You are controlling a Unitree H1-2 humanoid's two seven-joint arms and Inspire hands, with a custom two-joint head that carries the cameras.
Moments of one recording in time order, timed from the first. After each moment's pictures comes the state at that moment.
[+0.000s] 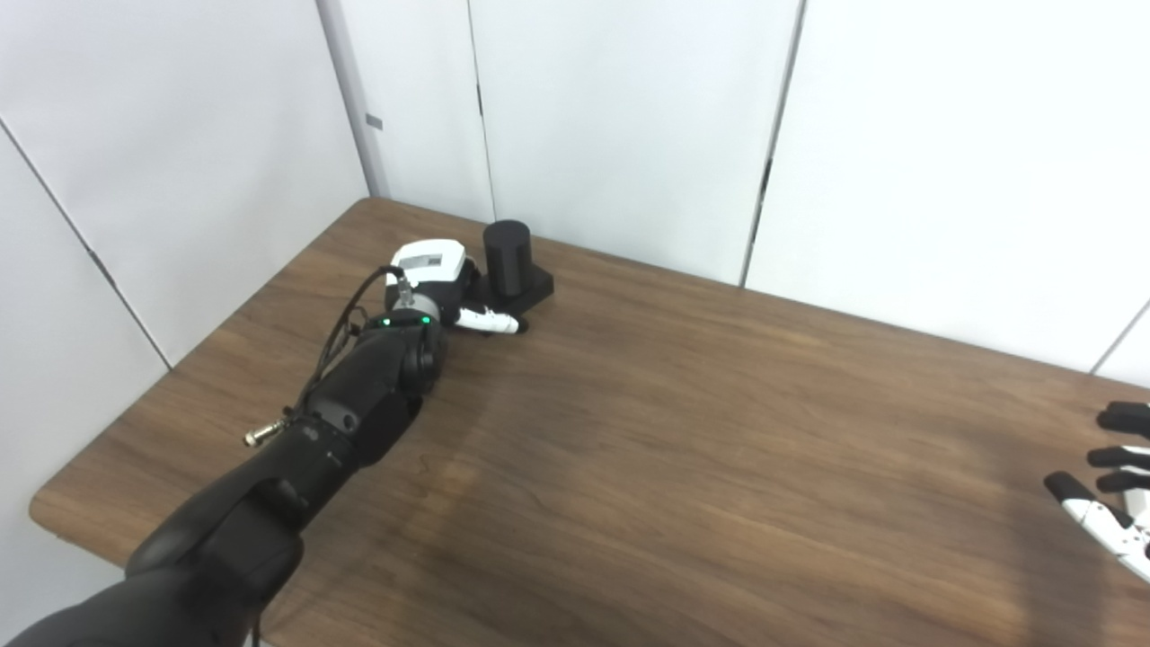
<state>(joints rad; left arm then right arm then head) -0.54 0.59 -0.32 0.49 0.78 0.43 -0.13 -0.07 -0.18 -0.10 -0.23 -0.18 -0.04 -0.05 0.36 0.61</state>
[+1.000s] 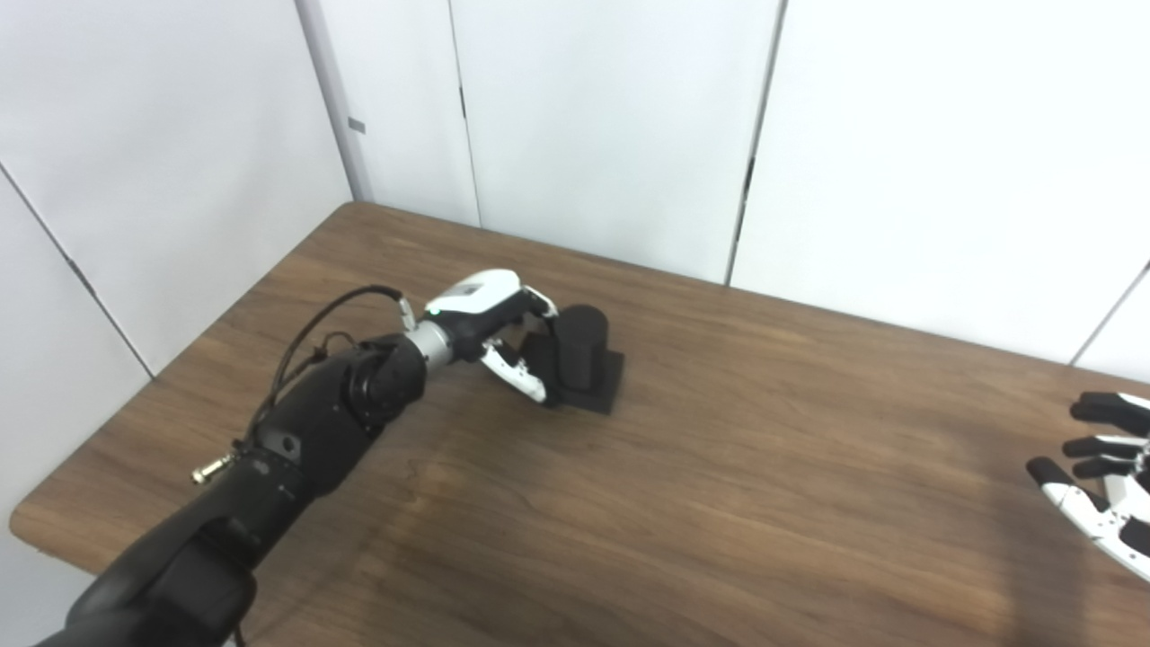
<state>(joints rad) -0.46 0.59 -0.30 0.40 0.50 -0.20 -0.19 -0.07 -0.18 -0.10 -0.21 -0.19 -0.05 -0.06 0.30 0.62</state>
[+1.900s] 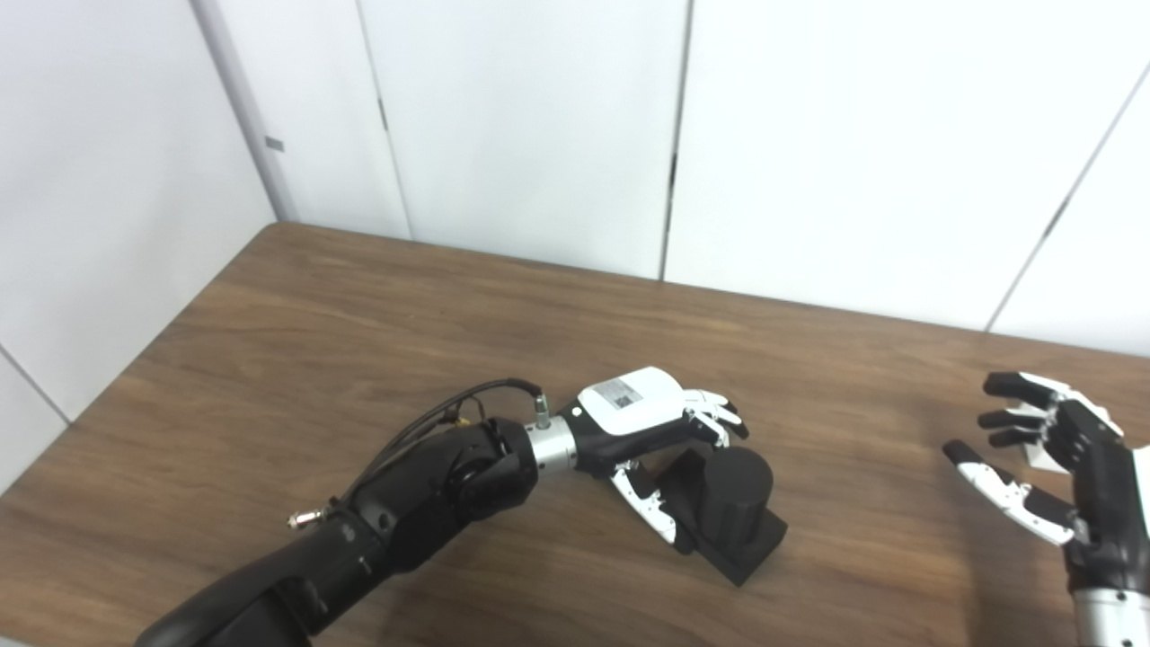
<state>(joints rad) -0.55 0.40 -0.67 0.40 0.66 -0.48 -0.04 -0.09 -0.18 -0.10 -0.03 -0.22 -0.23 -0.10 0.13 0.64</state>
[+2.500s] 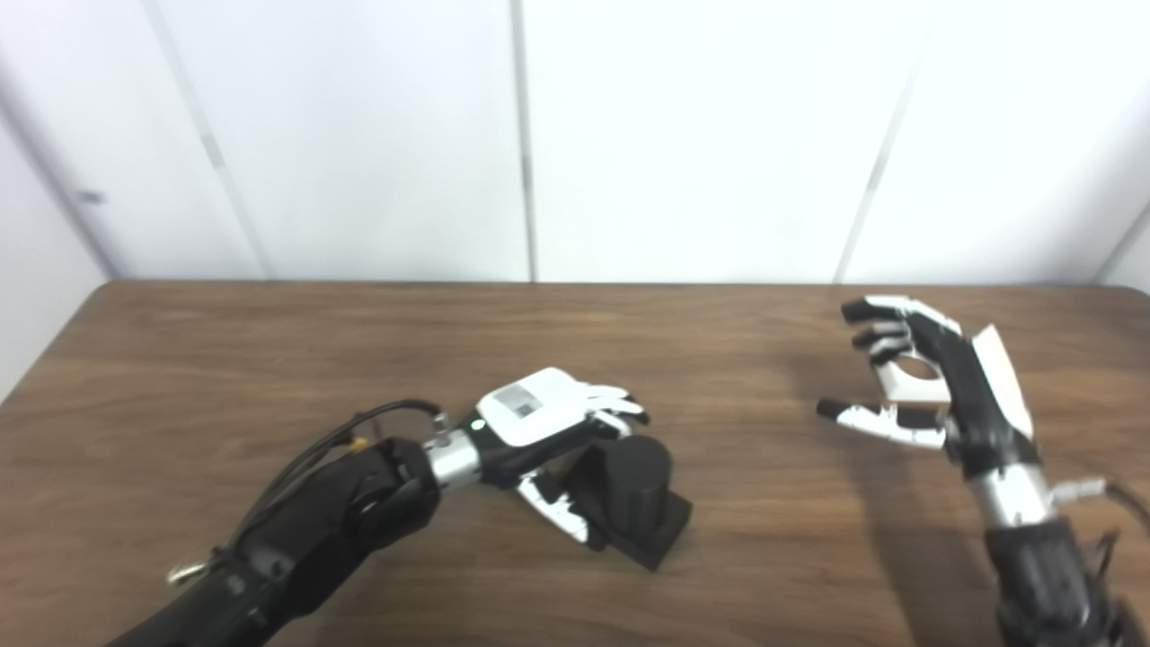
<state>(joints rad) -0.58 0.44 -0.73 0.38 0.69 -0.48 -0.01 -0.17 -0.38 -0.08 -0.09 -0.42 -0.15 -0.01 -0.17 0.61</state>
